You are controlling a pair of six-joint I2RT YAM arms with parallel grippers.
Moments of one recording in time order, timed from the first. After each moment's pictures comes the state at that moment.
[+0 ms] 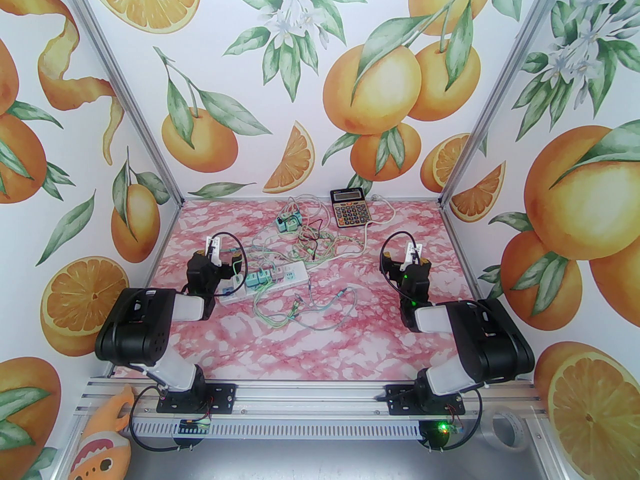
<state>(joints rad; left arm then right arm) -0.01 1.55 0.49 0.71 -0.06 0.09 0.11 1.55 0.35 0.95 0.26 0.08</state>
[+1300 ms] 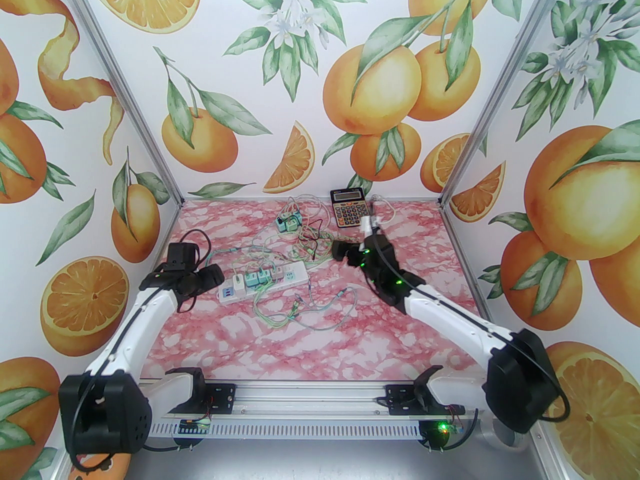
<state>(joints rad) 0.04 1.21 0.79 -0.68 -0.03 -0.46 0.63 1.35 0.84 0.01 0.21 0.43</state>
